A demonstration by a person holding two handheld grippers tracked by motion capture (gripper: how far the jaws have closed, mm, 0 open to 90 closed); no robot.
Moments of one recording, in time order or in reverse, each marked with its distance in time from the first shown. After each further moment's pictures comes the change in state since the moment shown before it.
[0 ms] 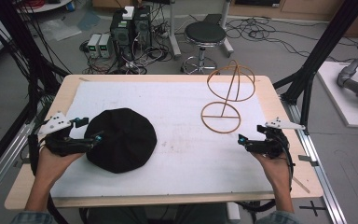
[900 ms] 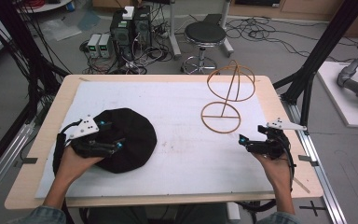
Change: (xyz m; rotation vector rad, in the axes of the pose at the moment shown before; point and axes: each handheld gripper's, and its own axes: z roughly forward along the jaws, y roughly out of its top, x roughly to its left) left arm -0.030 -0.004 0.043 0.067 -0.108 0.112; right arm 0.001 -0.001 -0.004 -0.003 -0.001 0.012
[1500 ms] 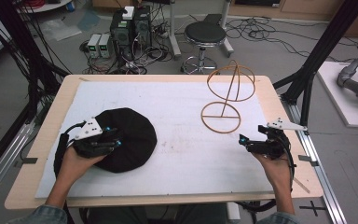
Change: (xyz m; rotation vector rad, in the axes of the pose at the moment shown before) left arm 0.001 -0.007 0.006 0.070 -0.002 0.035; right arm 0.000 0.000 -0.001 -0.008 -0.004 -0.003
